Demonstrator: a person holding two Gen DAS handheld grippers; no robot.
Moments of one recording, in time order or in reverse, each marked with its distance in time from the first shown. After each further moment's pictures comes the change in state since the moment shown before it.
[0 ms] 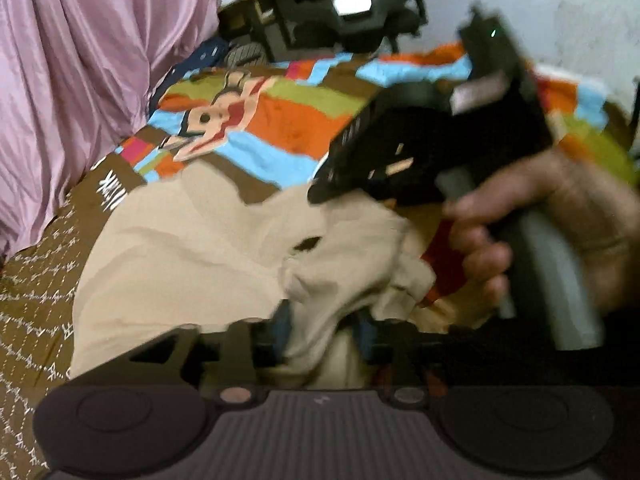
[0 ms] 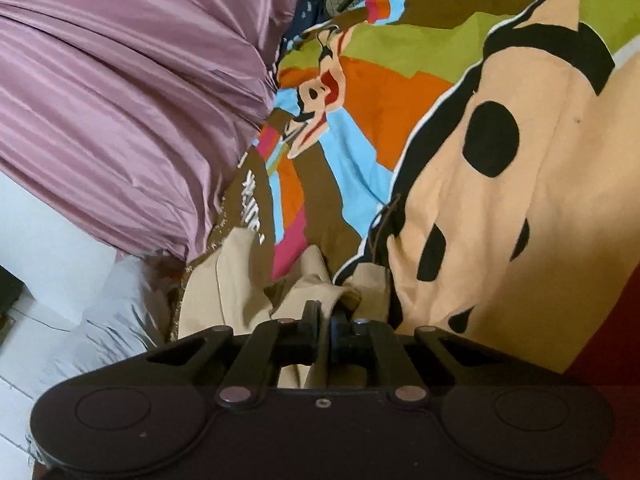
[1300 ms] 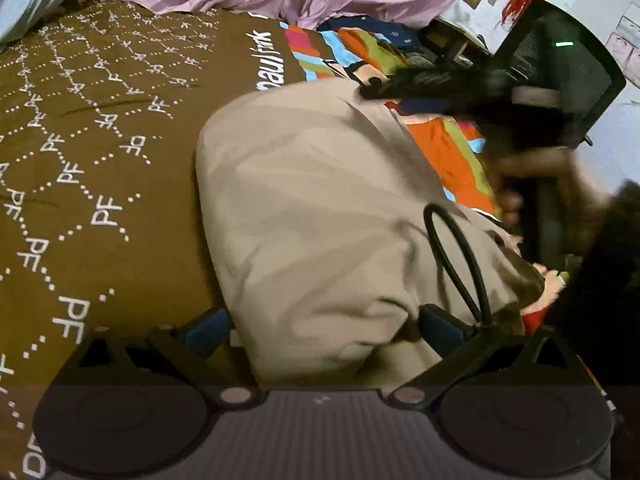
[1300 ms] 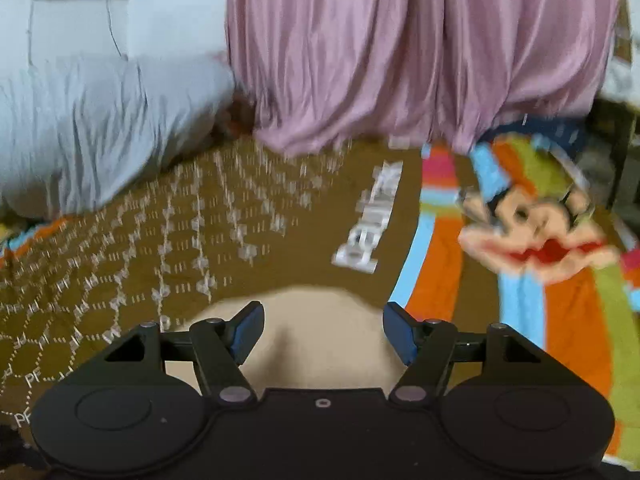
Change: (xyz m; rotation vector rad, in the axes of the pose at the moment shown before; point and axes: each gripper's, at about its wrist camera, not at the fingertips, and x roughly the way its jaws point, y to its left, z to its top) left arm -0.018 0.161 -0.120 -0.839 0.004 -0.128; right arm 0.133 0.222 -0.023 -1.046 0.150 -0.058
